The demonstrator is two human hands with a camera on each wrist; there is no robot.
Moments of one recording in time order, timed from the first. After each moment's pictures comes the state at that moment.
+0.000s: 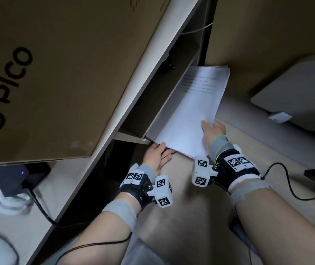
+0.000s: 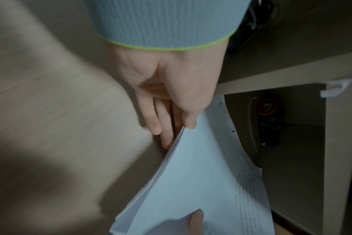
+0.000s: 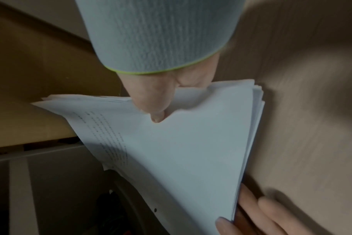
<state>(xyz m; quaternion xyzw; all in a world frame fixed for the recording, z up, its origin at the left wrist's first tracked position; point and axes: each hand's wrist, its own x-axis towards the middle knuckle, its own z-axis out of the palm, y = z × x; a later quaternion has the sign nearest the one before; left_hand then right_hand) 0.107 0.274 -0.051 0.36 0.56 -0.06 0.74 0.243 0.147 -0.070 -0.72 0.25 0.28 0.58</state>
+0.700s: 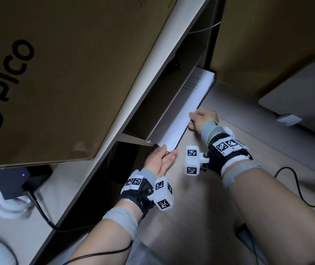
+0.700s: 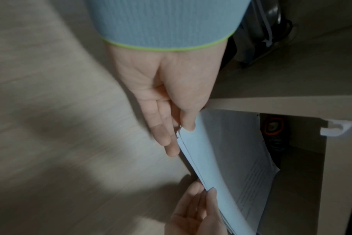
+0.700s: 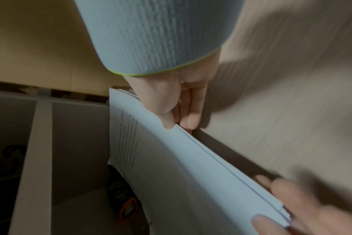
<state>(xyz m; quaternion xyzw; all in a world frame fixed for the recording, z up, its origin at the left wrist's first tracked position) 0.097 0.280 -0.051 0.26 0.58 -0.03 0.77 0.273 0.200 -0.077 -0.73 0.20 0.33 0.56</state>
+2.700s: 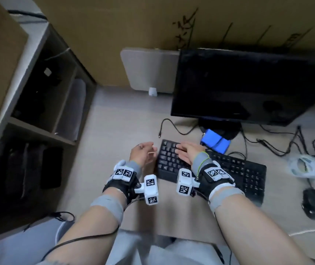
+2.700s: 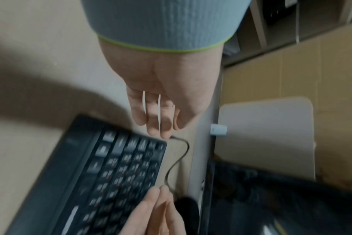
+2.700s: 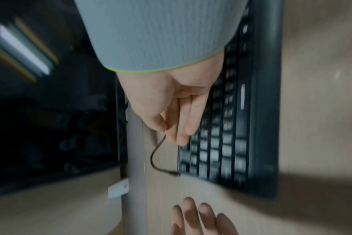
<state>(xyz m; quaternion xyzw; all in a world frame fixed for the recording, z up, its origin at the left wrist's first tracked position) 0.068 0.038 0.031 0.59 0.38 -0.23 0.67 0.088 -0.143 0.014 -0.55 0.43 0.22 0.68</state>
